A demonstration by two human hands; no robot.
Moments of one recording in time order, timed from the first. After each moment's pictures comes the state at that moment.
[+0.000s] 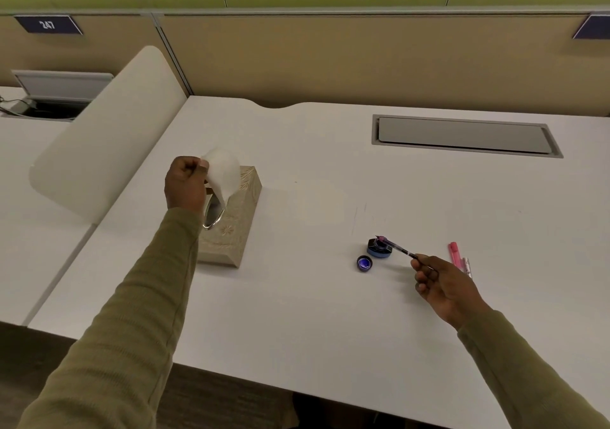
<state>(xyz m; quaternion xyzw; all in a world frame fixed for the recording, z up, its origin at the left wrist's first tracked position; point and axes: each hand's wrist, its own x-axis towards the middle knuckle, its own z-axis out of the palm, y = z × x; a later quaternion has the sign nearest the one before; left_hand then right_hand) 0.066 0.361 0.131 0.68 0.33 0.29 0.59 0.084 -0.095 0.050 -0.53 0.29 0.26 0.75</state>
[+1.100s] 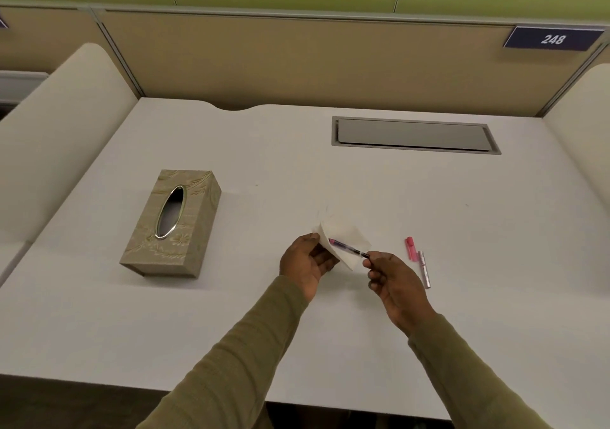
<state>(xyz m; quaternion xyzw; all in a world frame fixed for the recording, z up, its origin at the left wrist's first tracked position) 0.050 0.097 0.072 0.35 0.33 -0.05 0.88 0.058 -0.085 0.056 -0.55 0.20 0.21 0.78</state>
